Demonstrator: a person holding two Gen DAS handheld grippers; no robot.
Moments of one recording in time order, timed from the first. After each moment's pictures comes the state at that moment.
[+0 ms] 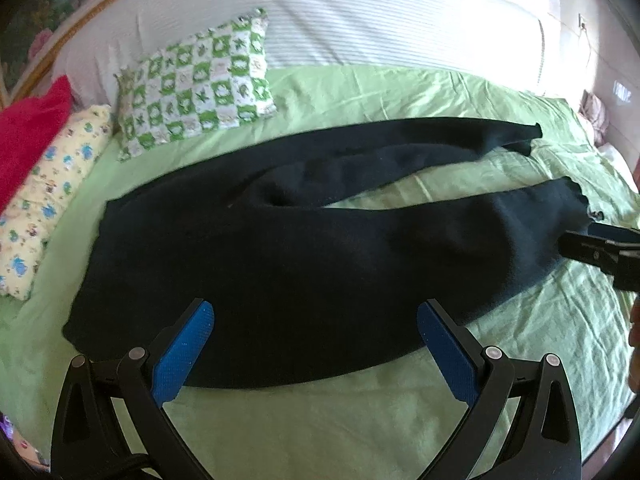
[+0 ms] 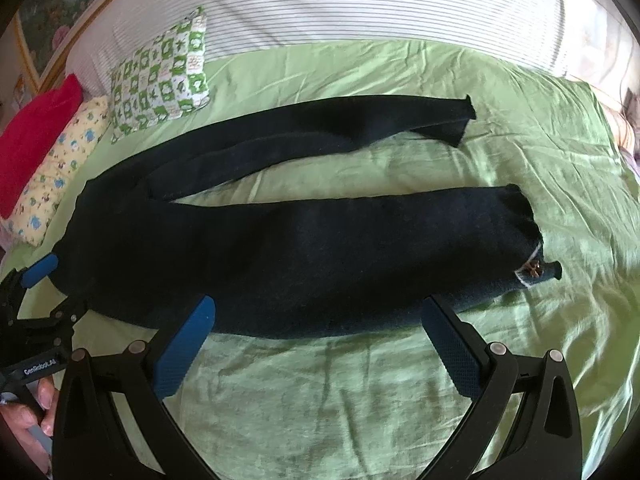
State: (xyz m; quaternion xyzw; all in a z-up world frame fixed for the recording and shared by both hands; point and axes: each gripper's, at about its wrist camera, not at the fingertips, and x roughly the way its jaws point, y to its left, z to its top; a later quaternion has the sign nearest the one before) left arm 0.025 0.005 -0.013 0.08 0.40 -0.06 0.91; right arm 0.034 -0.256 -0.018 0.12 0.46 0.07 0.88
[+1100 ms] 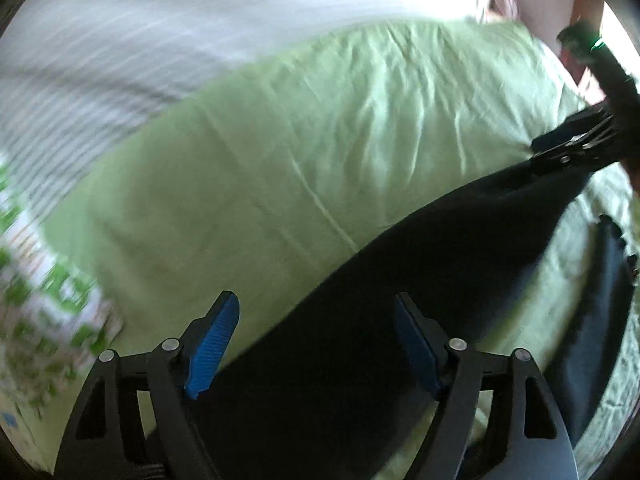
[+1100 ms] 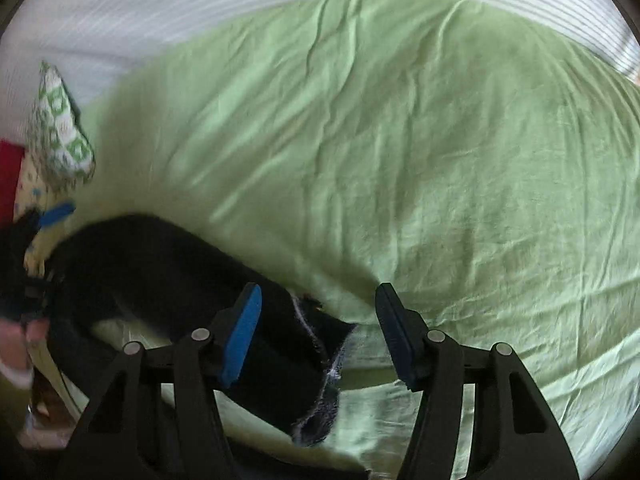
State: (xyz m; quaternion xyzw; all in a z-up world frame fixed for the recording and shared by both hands) left arm 0.346 -0.123 -0.033 0.25 0.49 -0.28 0.79; right arm 0.293 -0.387 -0.067 0.13 0.61 0.13 0.77
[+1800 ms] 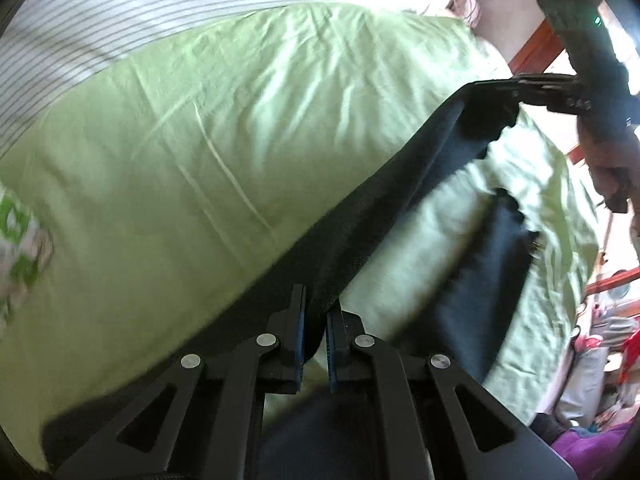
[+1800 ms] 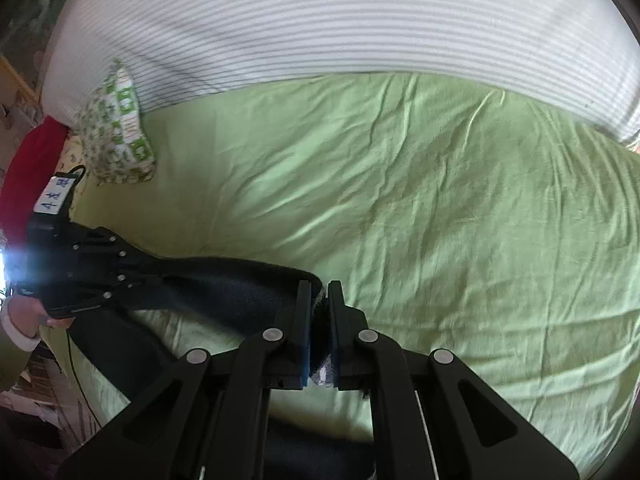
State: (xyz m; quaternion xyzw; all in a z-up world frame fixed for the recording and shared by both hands) left arm 0.275 -0.111 -0.003 0.15 0.56 -0.37 0.72; right arm 0.247 -0.401 0.013 0.11 0.54 0.17 0.82
